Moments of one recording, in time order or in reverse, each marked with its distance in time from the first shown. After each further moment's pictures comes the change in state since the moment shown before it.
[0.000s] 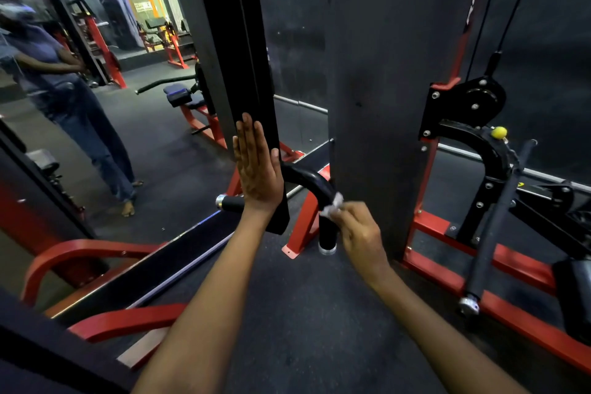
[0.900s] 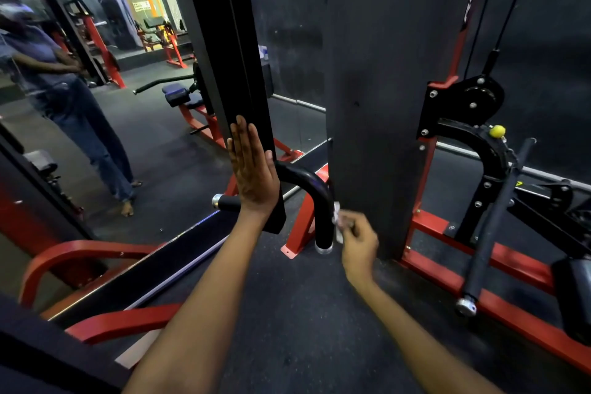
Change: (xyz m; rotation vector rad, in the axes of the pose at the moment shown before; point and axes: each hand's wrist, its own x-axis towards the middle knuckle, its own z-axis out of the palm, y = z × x) left_hand -0.004 -0.001 0.007 0.000 0.006 -0.006; right_hand -0.011 0.001 0.022 0.495 0.258 0.723
